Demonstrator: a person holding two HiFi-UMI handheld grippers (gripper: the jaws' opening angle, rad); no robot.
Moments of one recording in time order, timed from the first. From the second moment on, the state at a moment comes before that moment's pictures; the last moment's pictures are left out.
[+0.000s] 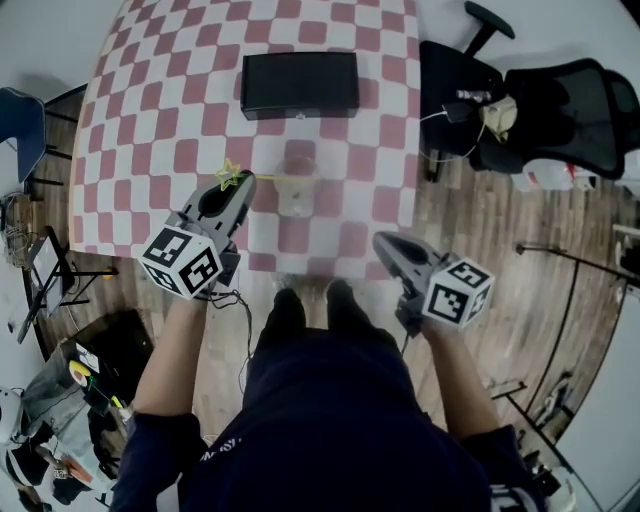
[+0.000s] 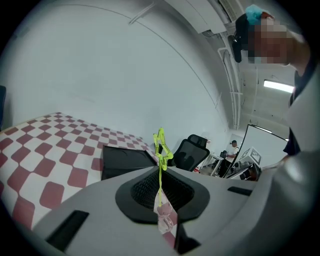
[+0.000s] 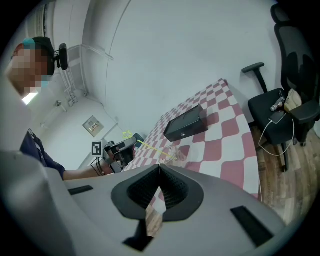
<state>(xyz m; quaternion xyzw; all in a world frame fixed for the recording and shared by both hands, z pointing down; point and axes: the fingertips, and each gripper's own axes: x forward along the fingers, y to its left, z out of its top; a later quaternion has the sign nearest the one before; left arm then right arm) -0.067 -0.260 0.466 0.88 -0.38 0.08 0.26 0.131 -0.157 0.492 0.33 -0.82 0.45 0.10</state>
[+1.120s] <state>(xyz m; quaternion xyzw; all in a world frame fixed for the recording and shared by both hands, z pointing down) -0.078 -0.279 0.540 0.85 -0.38 0.04 0.36 0.131 -0.156 0.514 0.34 -0.80 0.48 0.13</state>
